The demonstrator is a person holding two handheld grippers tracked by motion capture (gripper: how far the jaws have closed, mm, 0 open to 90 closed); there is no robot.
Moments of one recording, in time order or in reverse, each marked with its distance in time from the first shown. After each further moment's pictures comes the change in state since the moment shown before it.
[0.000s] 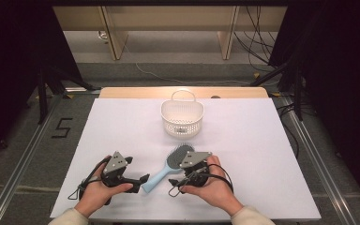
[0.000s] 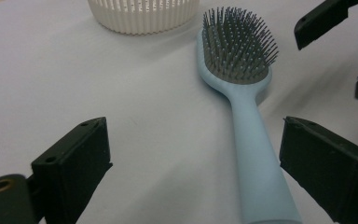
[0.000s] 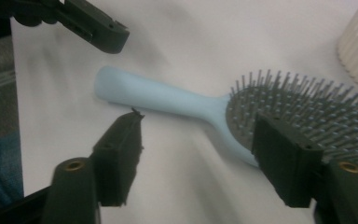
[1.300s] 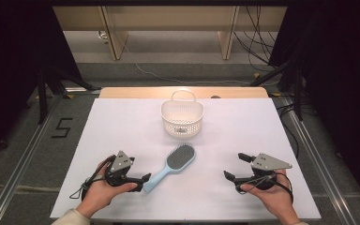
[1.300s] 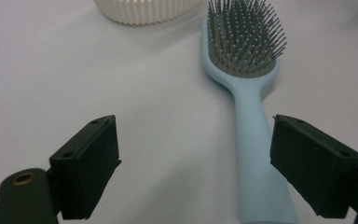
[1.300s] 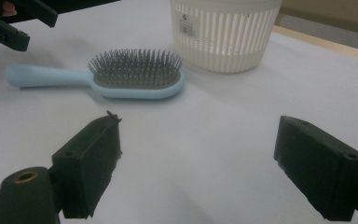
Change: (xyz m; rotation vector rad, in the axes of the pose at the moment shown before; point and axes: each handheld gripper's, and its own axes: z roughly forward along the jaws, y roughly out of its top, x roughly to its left) left arm -0.013 0.011 0.004 0.086 0.048 0.024; right arm -0.062 -0.103 -0.113 -0.264 -0.249 0.123
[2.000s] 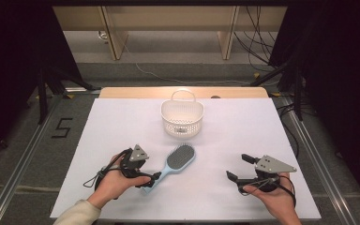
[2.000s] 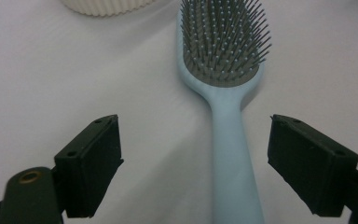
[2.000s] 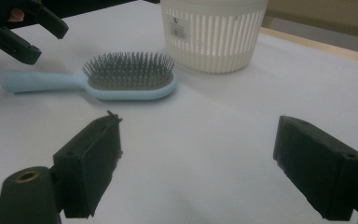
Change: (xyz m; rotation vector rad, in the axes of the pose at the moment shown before) left arm -0.014 0.036 0.026 0.150 -0.029 0.040; right arm 0.002 -0.004 -0.007 -0.021 -0.029 0.025
